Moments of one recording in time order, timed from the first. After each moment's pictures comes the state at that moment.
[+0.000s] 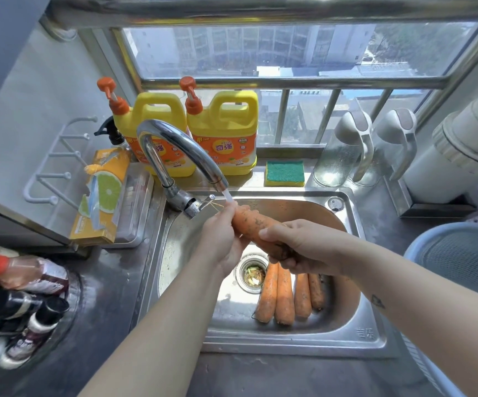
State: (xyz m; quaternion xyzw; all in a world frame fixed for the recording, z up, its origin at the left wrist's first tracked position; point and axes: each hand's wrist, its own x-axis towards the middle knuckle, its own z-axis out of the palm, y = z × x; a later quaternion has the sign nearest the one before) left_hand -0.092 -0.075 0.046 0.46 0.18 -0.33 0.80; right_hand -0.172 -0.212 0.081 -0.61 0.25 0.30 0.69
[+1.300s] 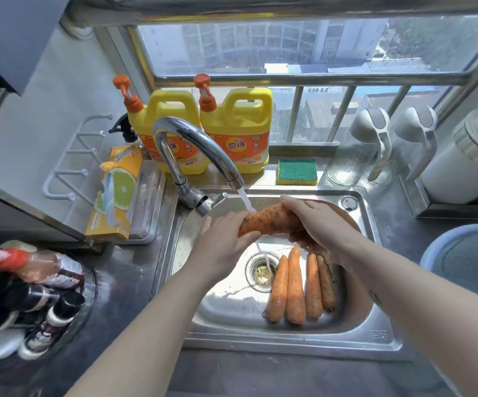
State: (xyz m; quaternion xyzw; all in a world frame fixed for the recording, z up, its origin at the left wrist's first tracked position) left_hand -0.076 -0.021 0.024 0.90 -0.32 -0.17 0.26; right_hand -0.154 -0.210 0.069 -0.70 0.34 0.09 0.62
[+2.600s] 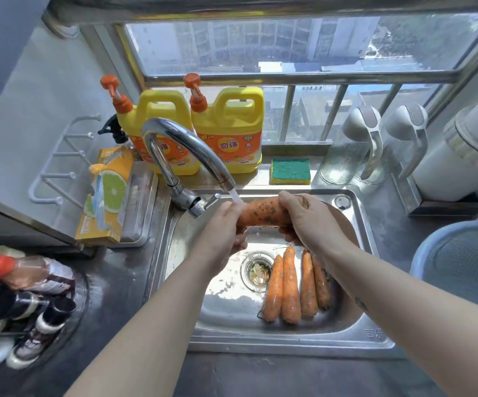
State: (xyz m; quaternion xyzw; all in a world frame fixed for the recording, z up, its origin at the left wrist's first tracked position) left_hand -0.079 -0.052 0.036 0.66 0.00 -0.37 0.66; right_hand -0.155 -0.201 0.071 -0.70 0.34 -0.03 0.62
